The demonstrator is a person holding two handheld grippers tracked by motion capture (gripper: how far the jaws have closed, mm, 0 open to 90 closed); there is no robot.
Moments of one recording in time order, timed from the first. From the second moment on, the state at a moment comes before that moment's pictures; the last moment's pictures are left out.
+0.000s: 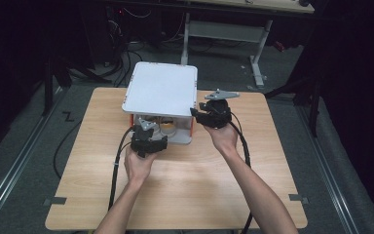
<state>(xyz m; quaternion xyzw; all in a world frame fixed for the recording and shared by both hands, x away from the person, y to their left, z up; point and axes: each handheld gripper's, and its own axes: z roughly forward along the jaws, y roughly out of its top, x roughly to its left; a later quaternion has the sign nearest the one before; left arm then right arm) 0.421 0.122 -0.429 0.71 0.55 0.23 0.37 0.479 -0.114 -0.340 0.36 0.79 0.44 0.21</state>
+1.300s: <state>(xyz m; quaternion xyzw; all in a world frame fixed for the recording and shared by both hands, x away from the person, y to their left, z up) 0.356 0.176 -0.401 0.66 0.55 0.25 0.44 0.424 -0.213 -0.361 0.39 0.76 0.49 0.19</state>
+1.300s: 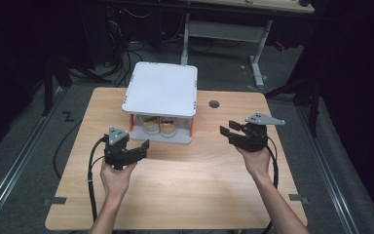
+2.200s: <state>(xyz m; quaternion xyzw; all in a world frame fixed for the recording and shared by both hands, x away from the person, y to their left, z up) 0.332 0.186 -0.441 0.68 0.57 0.23 0.41 0.386 -0.269 -0.427 0.45 0.74 0.47 0.17</state>
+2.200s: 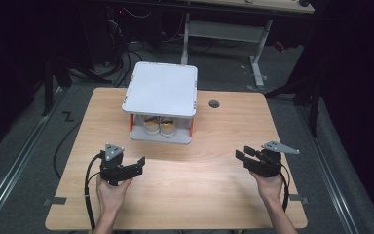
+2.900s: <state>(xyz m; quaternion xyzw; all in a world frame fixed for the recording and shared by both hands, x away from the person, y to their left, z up) 0.346 0.190 -0.481 0.69 0.60 0.20 0.36 0.391 -0.285 -0.463 0.49 0.74 0.42 0.17</state>
